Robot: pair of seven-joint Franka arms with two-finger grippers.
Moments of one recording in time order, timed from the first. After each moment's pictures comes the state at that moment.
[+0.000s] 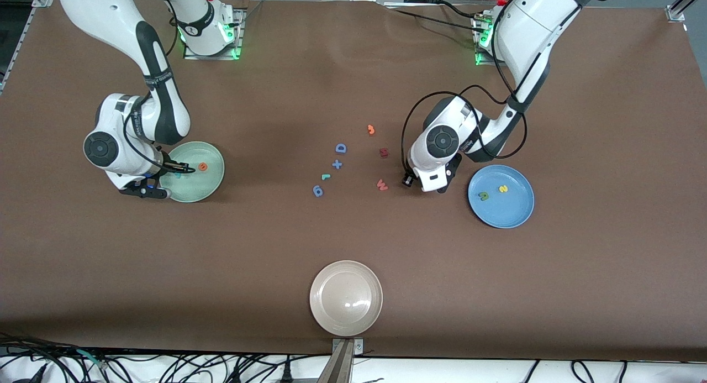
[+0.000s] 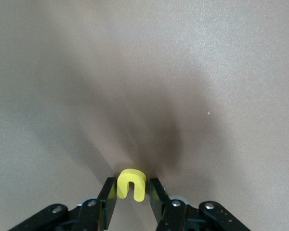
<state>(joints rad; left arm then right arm) -0.22 0.64 -0.37 -1.91 0.08 2.38 -1.70 0.51 0.46 -0.50 -2.14 0.17 2.31 0.00</state>
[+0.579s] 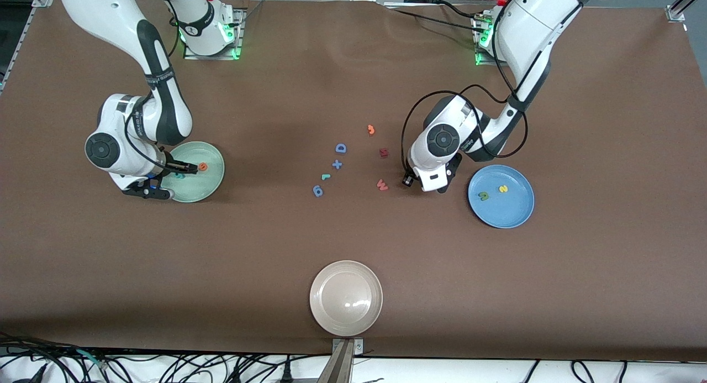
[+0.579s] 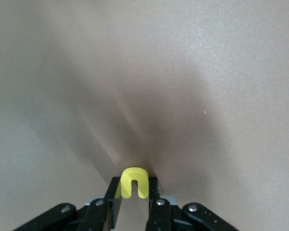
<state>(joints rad) -0.22 0.63 -0.37 -1.91 0.08 2.39 -1.71 0.52 0.42 -0.48 -2.10 0.20 2.20 0.07</state>
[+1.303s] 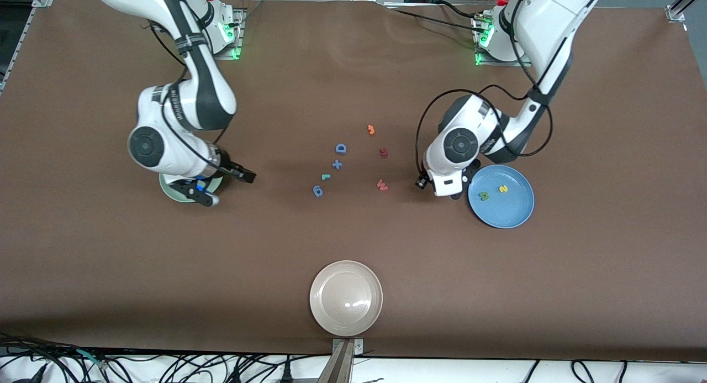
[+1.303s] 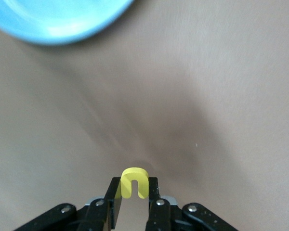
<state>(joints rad) -0.15 0.55 -0.36 -1.88 0.08 2.21 -1.48 0.56 0.40 -0.23 -1.87 0.34 2.07 0.66</state>
